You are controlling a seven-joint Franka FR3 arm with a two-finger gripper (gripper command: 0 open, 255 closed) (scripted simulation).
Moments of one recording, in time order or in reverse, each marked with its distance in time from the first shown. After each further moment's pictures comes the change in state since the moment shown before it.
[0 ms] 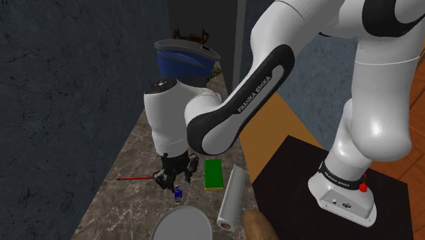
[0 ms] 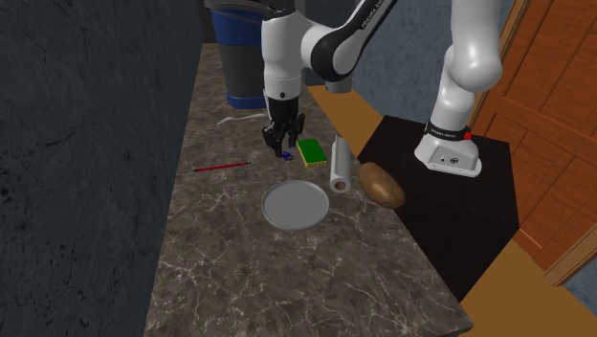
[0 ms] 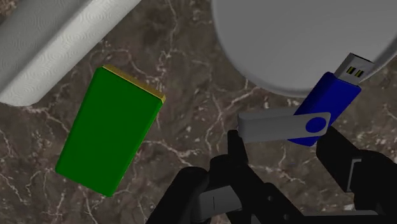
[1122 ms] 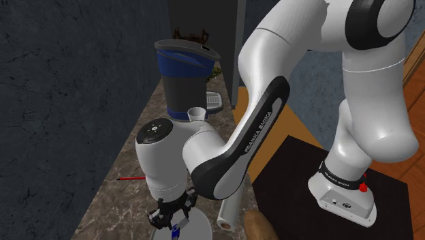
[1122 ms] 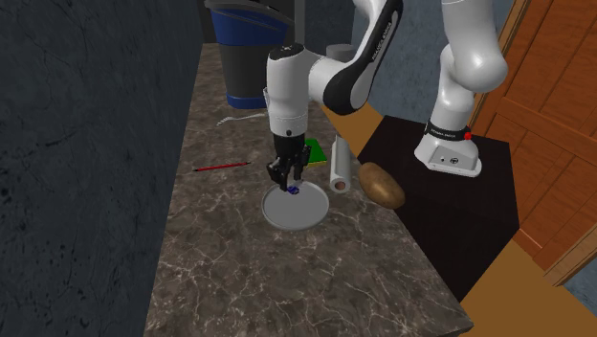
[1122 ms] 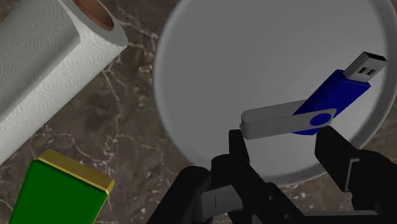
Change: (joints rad) arm 0.152 0.149 -0.011 0.044 -0.118 0.076 0.219
